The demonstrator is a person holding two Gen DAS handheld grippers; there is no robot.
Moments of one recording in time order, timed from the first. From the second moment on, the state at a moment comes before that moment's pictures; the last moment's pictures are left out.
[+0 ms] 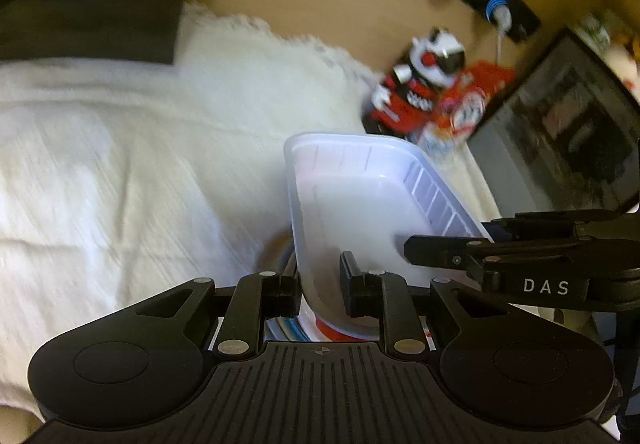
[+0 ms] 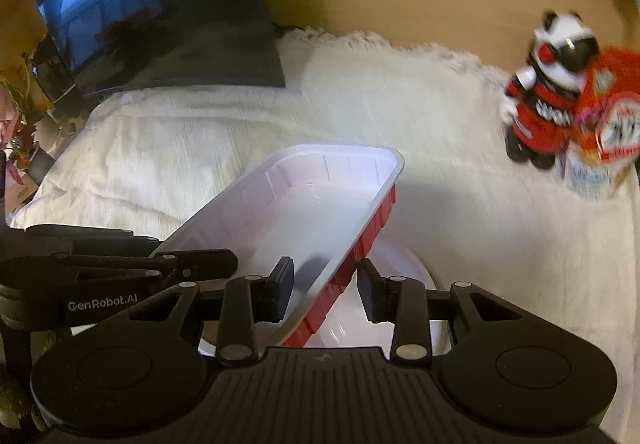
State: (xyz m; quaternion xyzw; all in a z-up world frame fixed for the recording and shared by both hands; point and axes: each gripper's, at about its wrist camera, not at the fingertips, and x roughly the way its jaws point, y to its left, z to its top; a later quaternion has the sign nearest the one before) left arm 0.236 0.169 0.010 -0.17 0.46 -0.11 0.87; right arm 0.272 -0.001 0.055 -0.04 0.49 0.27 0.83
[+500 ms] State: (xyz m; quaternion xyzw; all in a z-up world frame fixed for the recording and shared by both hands) left arm 0.212 0.138 -0.005 -0.16 0.50 -0.08 0.85; right arm 0.249 -0.062 0.003 0.01 0.49 0.28 0.83
